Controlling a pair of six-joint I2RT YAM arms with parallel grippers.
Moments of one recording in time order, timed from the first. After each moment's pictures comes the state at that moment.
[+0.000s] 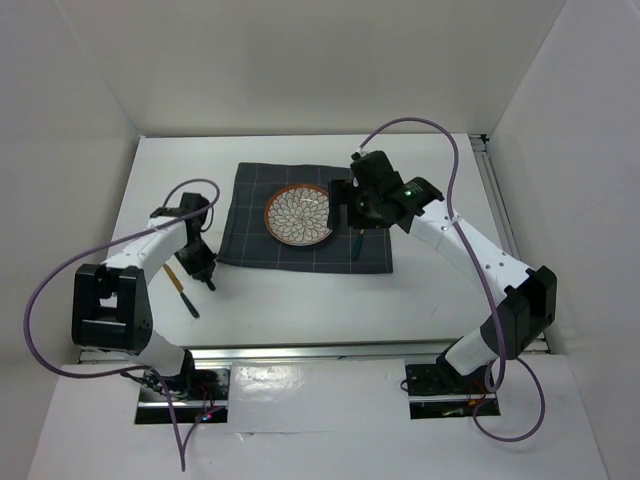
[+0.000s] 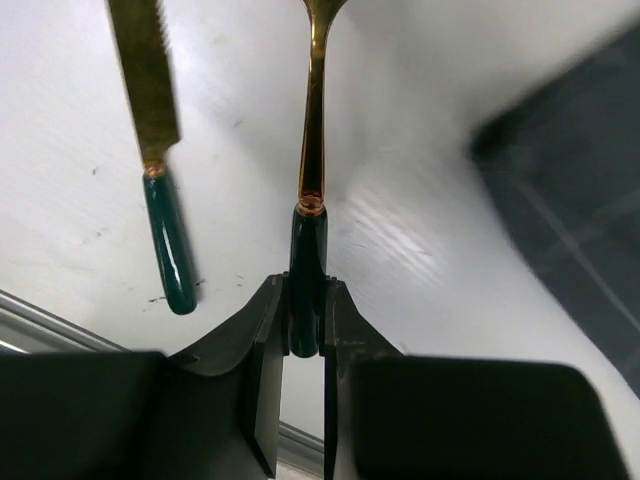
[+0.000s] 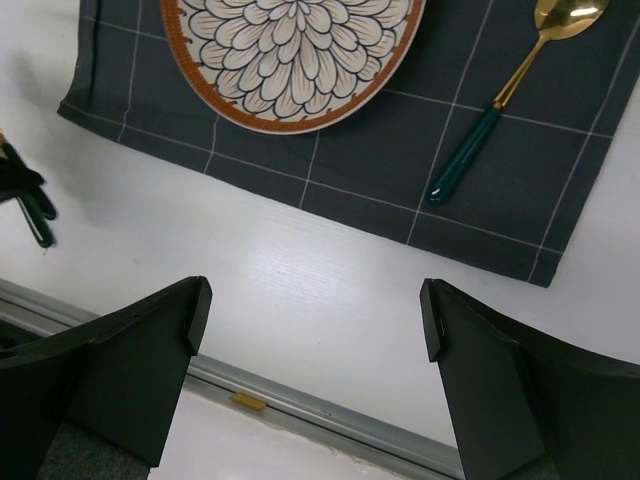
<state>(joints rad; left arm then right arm) -0.04 1.53 0.95 -0.88 -0.17 -0.82 0.62 1.50 1.46 -0.80 0.05 0.50</state>
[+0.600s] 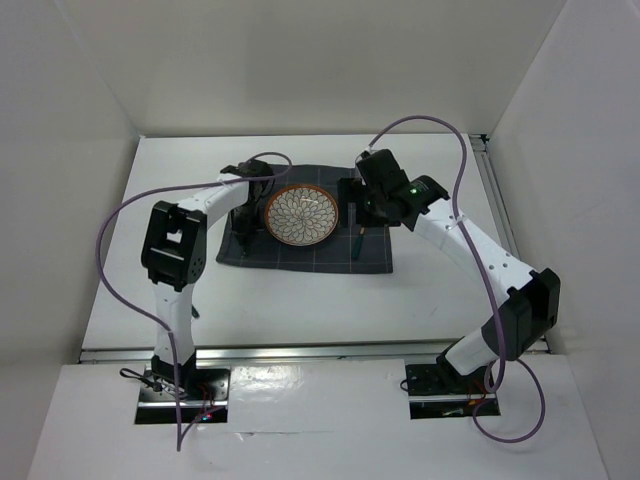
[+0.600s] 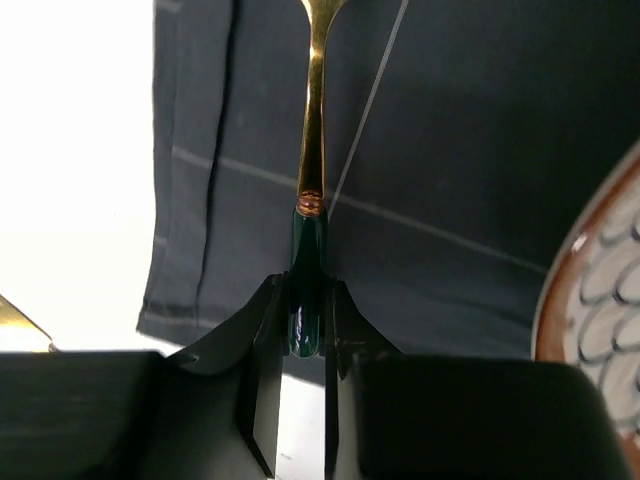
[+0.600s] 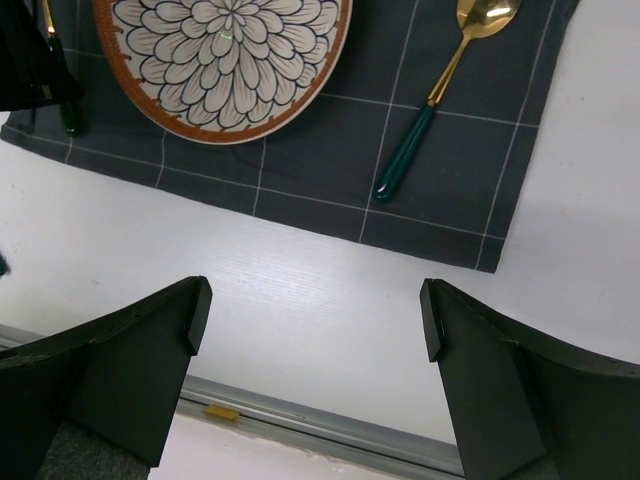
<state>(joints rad) -0.31 2.09 1.62 -0.98 -0.28 -0.53 0.59 1.49 1.46 -0.84 0.12 0.49</state>
